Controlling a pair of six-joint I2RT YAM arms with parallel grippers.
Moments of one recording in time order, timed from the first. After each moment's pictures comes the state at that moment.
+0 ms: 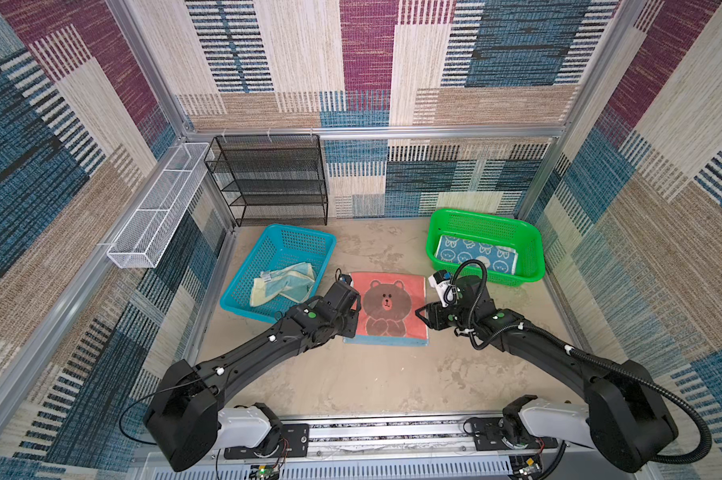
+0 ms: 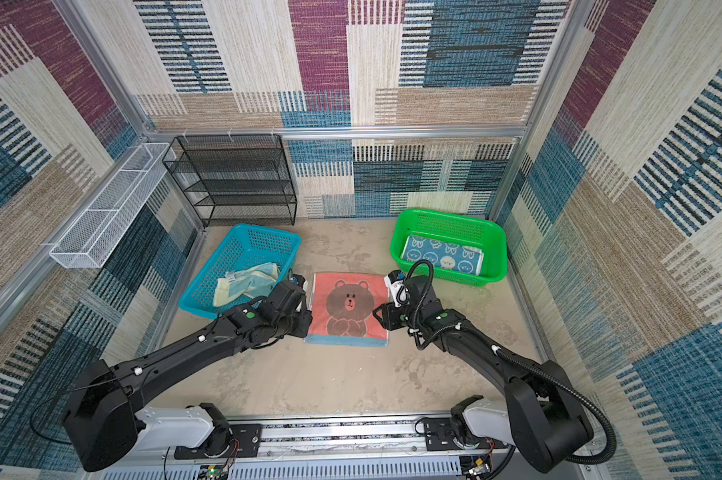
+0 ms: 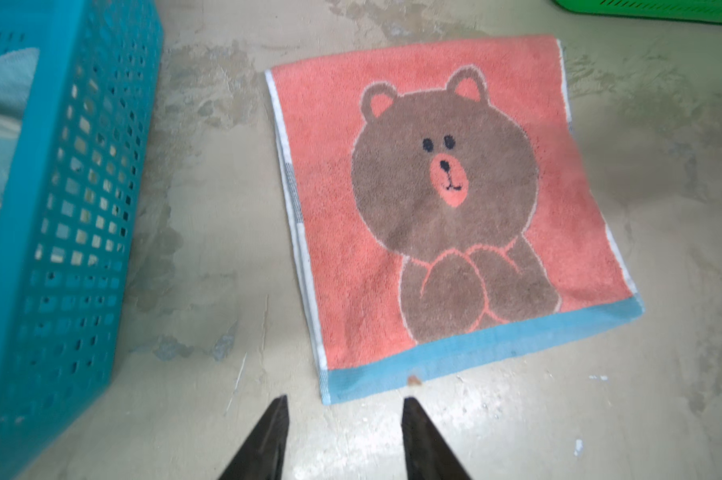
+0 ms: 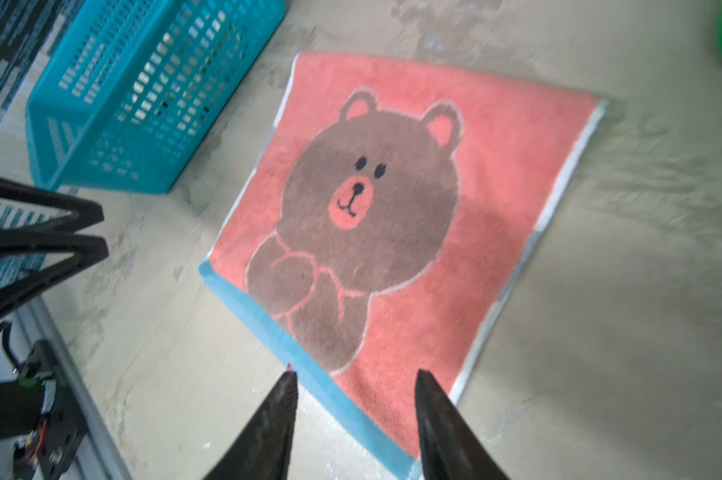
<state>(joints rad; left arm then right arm) -0.71 1.34 0.93 -0.56 -0.20 -0.39 0.43 1.26 0.68 -0.16 -0.30 0.30</state>
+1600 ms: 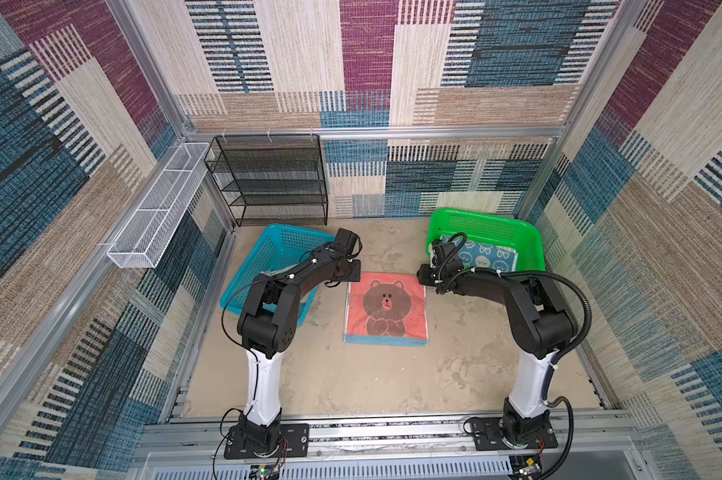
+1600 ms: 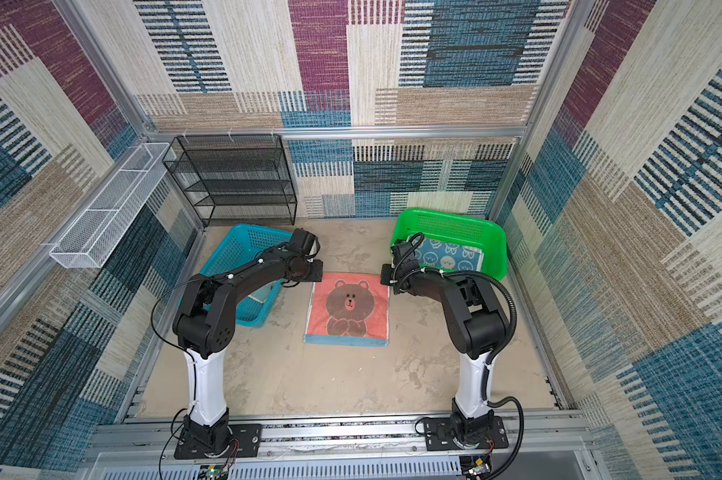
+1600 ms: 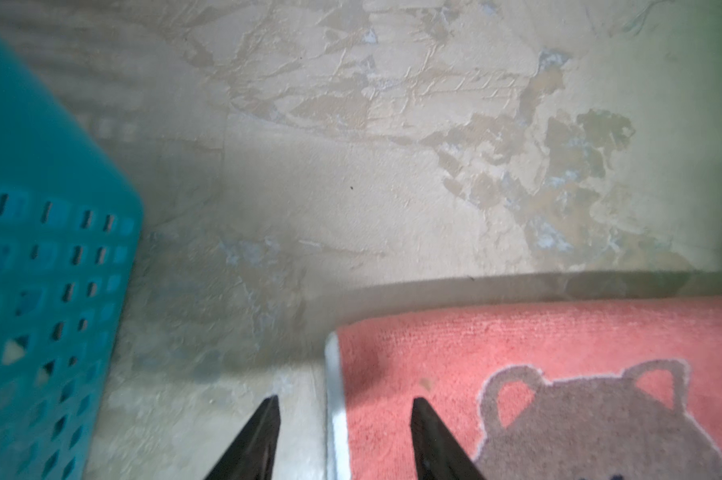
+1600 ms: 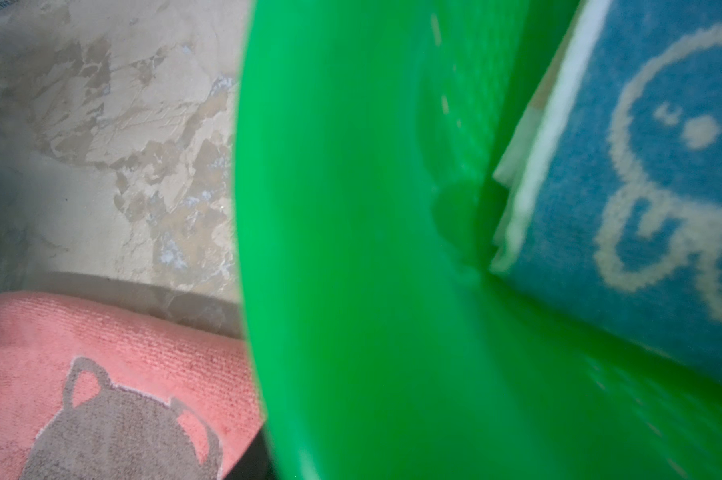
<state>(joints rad) -0.43 2.09 1.57 -0.53 -0.04 -0.32 0.31 1.94 1.15 -0.05 -0.06 0.40</state>
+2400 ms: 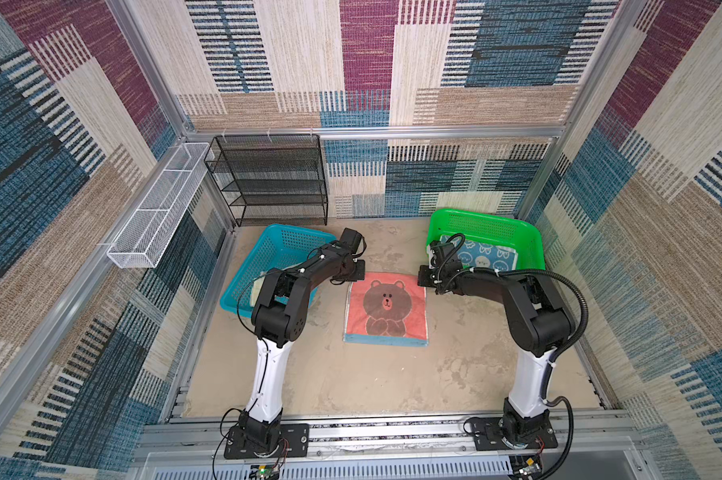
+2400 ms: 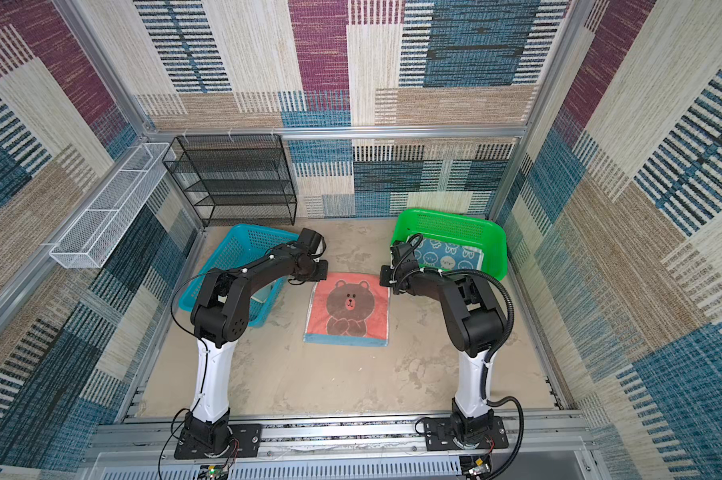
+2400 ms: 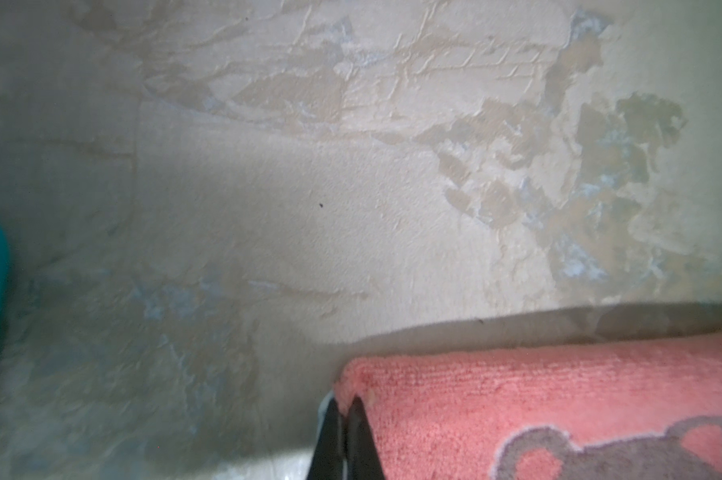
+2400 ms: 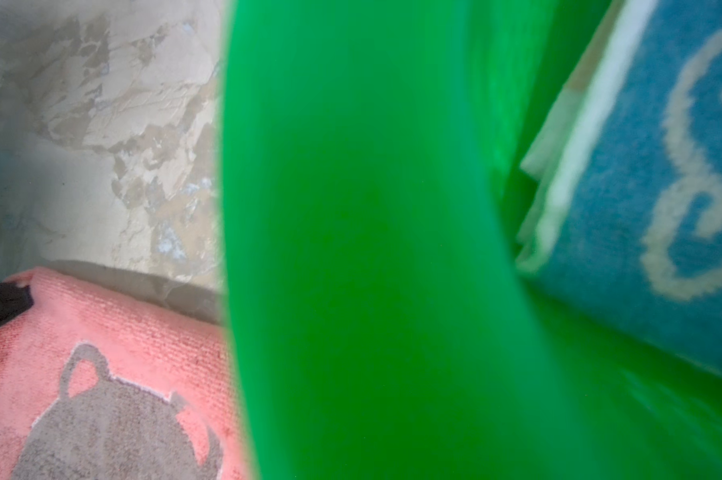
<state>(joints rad) -0.43 2.22 1.69 -0.57 0.01 -0.32 0.31 1.95 1.15 -0.05 -0.09 0.38</state>
